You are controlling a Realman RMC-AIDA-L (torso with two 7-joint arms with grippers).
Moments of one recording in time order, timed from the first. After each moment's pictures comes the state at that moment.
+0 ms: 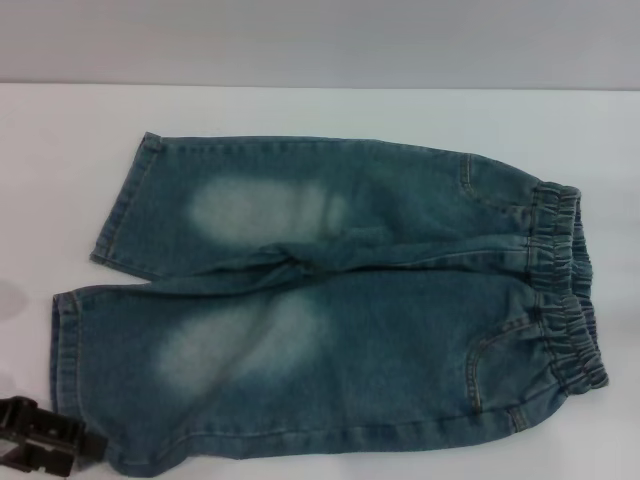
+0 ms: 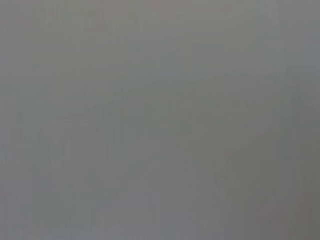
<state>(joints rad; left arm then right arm) -0.46 -1.78 1.00 0.54 2.21 1.76 -2.49 0.40 2.05 -0.75 -0.14 -0.28 -1.08 0.25</state>
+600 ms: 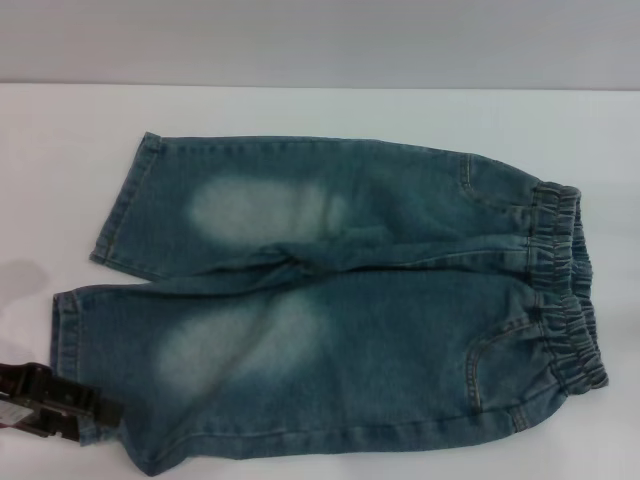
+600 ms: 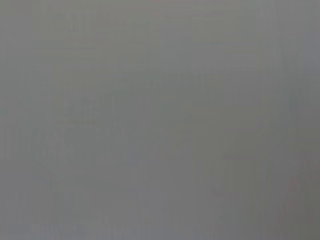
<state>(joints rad) -0.51 -1.79 0.96 0.56 2.21 1.77 -2.48 0.40 2.05 -0.75 -0.13 -0.28 -1.08 0.25</state>
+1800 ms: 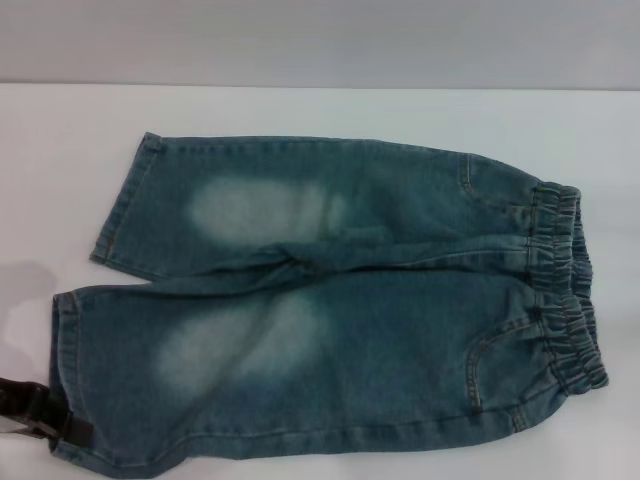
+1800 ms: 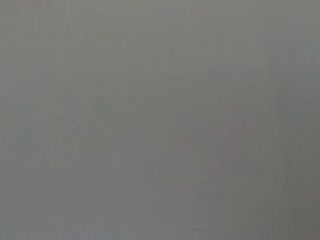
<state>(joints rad) -0.51 -1.81 0.96 0.60 2.32 1.75 -2.41 0.40 2.05 -0.73 -0.14 -0.27 -1.08 0.26</state>
